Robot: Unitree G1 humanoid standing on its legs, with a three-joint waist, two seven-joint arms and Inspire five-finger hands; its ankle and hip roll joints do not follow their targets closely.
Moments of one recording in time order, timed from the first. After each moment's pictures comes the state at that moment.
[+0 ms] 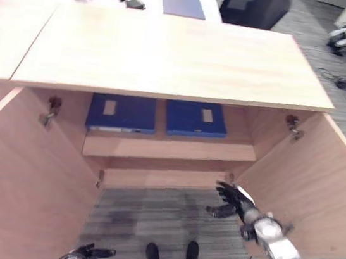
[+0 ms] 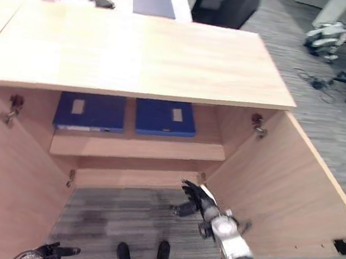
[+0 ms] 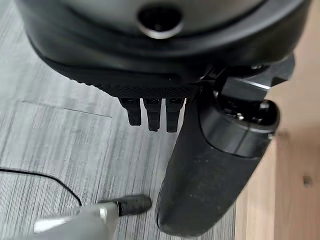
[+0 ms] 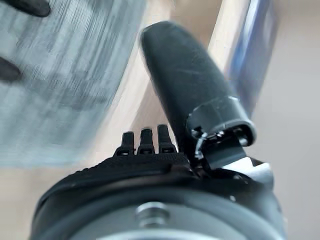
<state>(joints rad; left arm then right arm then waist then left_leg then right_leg) -0.16 0.27 0.07 1.36 -0.31 0.06 0.08 -0.12 -0.42 0.31 0.64 0.20 0.07 0.06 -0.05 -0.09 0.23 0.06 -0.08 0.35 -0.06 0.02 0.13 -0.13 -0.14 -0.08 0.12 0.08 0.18</state>
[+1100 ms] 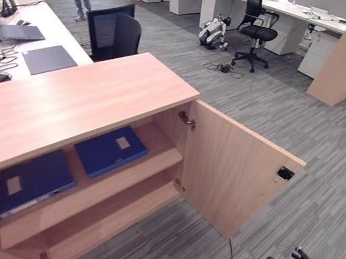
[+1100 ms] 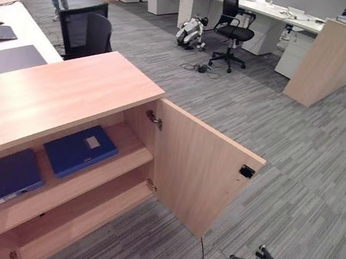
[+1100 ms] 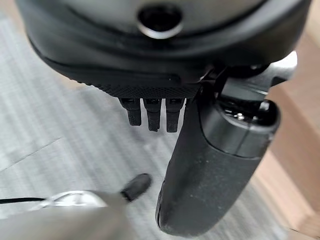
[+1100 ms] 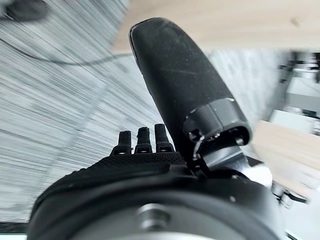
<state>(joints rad) -0.06 0.21 -0.03 1.34 -0.17 0.08 0.05 0.15 -0.52 -0.09 0.69 0.31 0.05 -0.15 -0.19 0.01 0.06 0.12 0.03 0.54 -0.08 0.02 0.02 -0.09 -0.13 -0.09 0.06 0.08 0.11</state>
